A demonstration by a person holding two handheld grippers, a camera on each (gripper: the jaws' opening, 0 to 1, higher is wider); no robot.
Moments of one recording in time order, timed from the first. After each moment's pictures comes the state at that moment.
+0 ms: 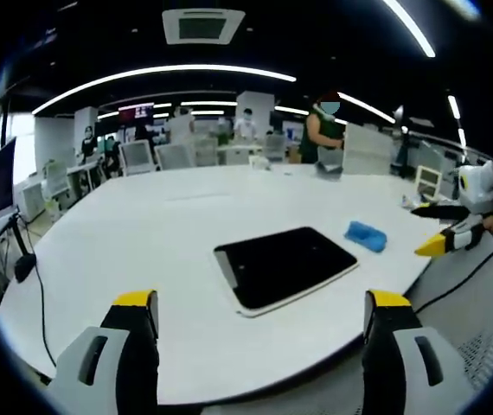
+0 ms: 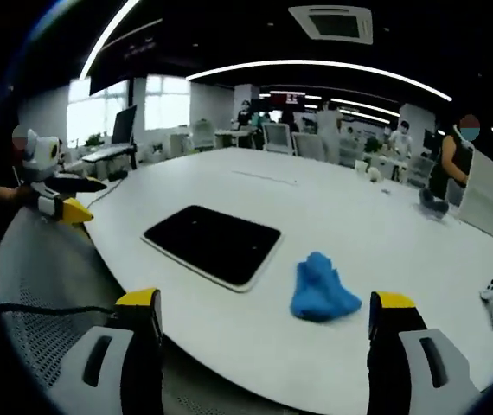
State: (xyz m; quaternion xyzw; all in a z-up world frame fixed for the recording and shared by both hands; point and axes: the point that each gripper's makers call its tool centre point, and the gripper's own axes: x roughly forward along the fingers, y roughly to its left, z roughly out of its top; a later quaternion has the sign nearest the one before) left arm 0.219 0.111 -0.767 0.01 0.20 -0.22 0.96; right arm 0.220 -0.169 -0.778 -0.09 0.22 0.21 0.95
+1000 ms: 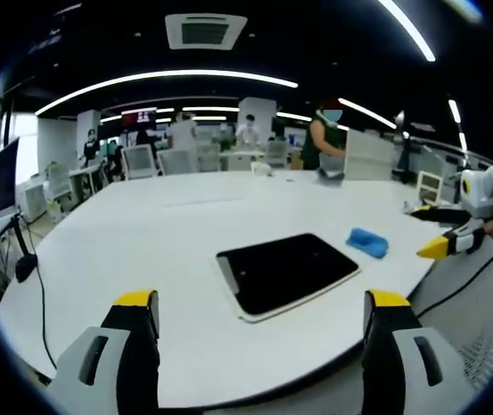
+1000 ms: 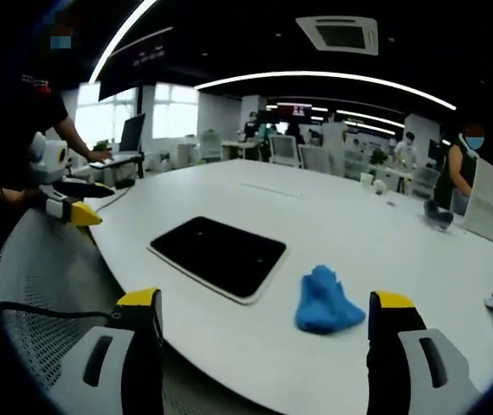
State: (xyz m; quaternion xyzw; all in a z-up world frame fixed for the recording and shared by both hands) left arm 0.221 0.112 -0.762 0.01 0.18 -0.21 0.96; right arm 0.224 -0.169 -0.772 -0.09 0.19 0.23 0.95
